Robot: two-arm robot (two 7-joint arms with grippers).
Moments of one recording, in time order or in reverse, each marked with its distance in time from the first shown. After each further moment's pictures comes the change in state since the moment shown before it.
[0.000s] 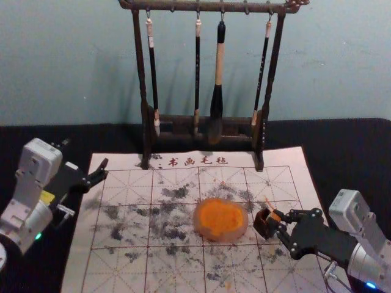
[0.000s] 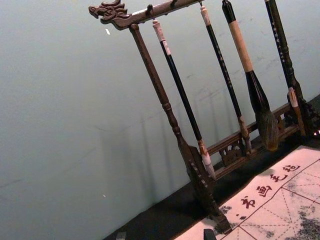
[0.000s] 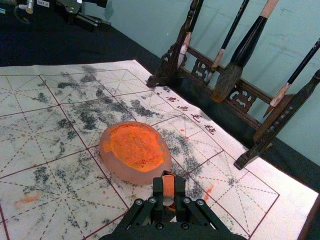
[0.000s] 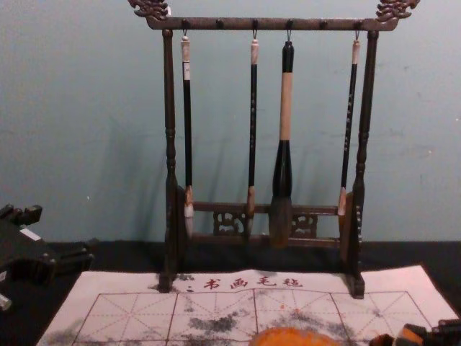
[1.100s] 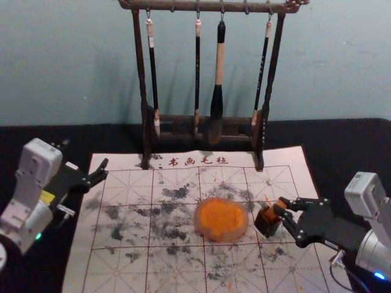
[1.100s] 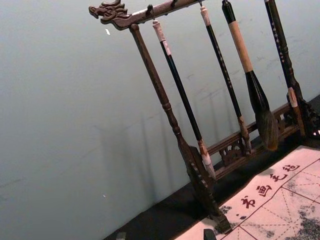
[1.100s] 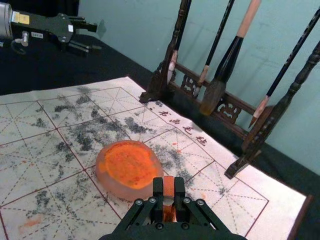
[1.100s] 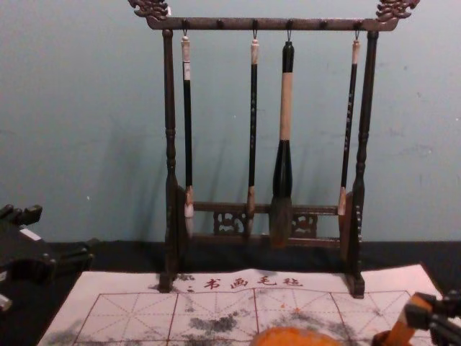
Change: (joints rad) left arm 0.000 0.000 0.000 0.000 0.000 0.000 0.000; right arm -0.041 -0.023 0.097 -0.074 0.042 0.066 0.048
